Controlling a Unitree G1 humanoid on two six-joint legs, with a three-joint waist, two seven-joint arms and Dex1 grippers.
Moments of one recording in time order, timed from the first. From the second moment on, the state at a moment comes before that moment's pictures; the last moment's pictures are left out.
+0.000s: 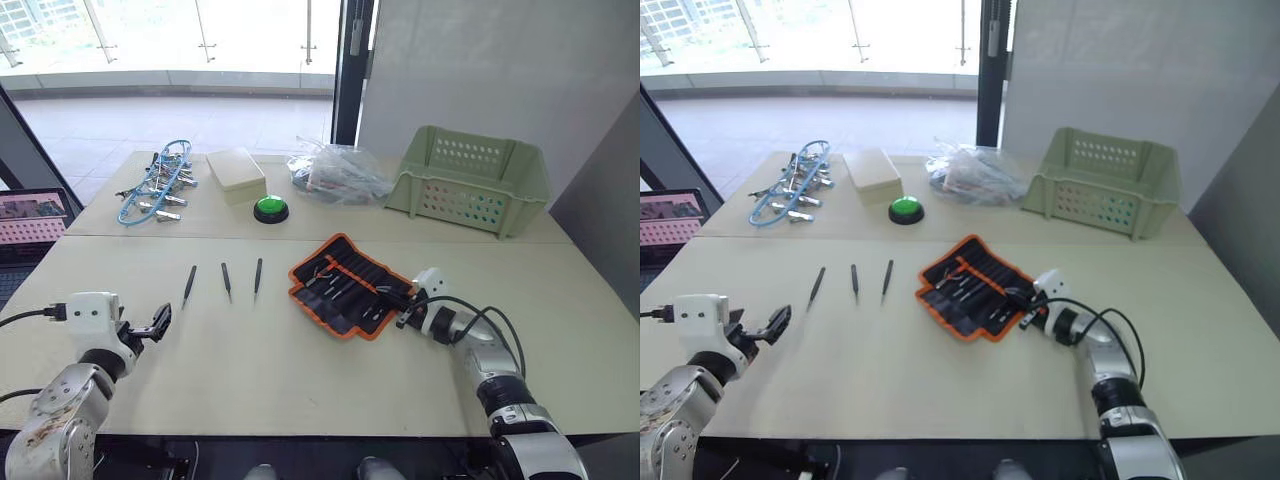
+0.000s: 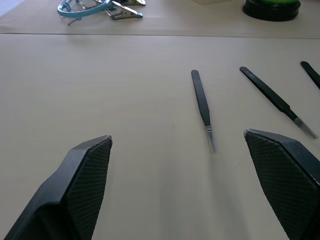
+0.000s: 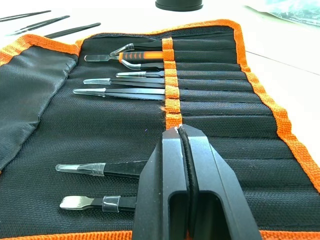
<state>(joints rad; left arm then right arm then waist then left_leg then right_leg) 0.04 0.47 0.46 -0.31 -0.43 0.63 -0.25 -0.53 -0.35 -0.01 0.73 0.20 -0.19 0.90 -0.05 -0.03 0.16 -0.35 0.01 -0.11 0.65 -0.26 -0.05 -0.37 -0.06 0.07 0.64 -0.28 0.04</state>
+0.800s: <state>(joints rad) -0.28 0.39 0.28 0.15 -0.23 0.43 -0.19 -0.50 -0.36 -0.01 0.67 0.20 -0.17 0.88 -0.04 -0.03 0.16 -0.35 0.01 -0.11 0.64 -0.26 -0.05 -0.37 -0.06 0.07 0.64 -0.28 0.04</state>
